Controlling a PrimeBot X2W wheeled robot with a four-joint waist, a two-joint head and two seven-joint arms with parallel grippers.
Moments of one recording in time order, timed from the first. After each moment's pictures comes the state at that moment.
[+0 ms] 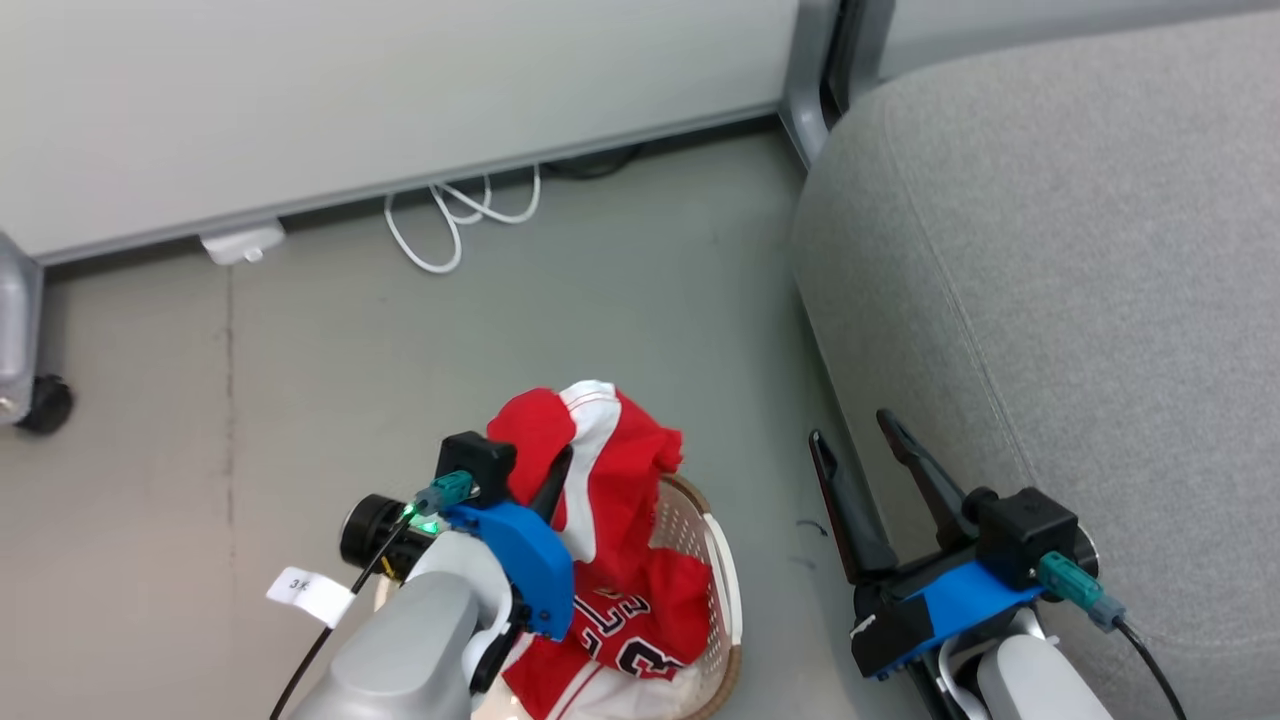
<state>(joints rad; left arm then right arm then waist) -0.61 0.08 -0.79 1.03 -0.63 -0.13 -0.22 -0.24 -0.05 0.23 0.34 0.20 0.13 -0.26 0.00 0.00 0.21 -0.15</state>
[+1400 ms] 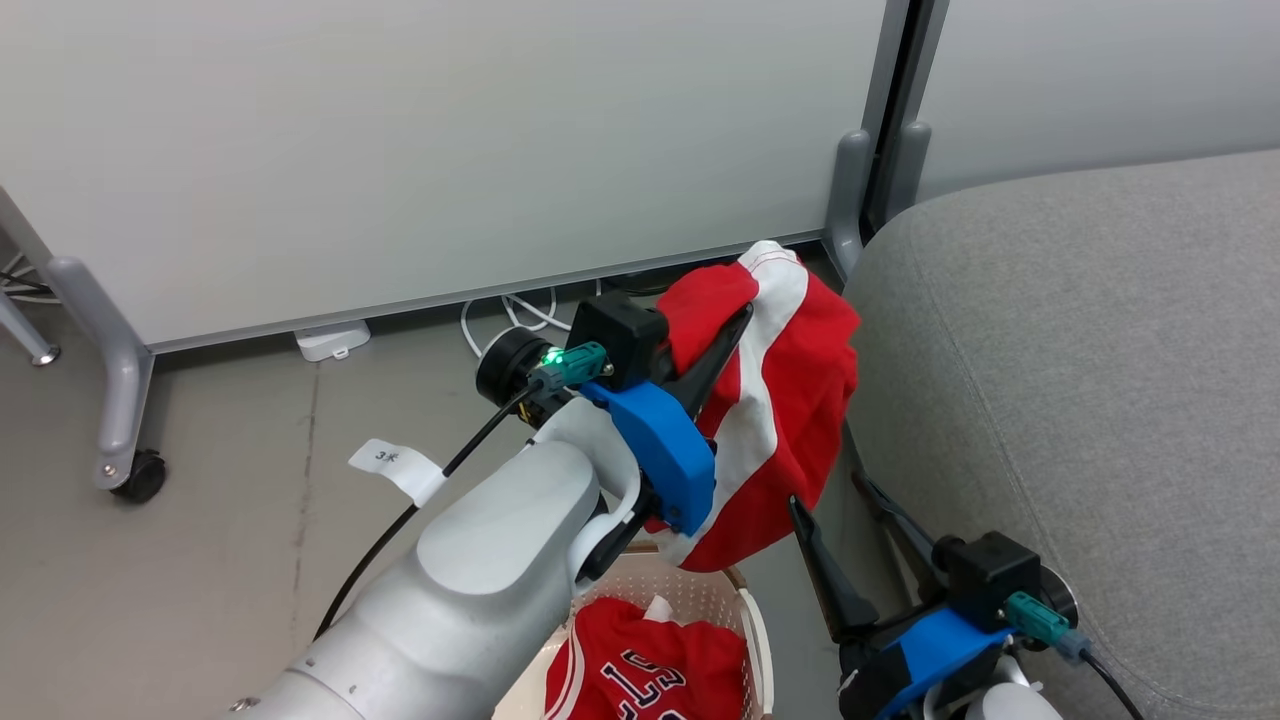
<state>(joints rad) -0.82 0.05 -1.01 0.75 -0.78 -0.11 -0.19 -0.16 -0.05 0.27 0.34 0.19 0.13 -0.21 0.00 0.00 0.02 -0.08</state>
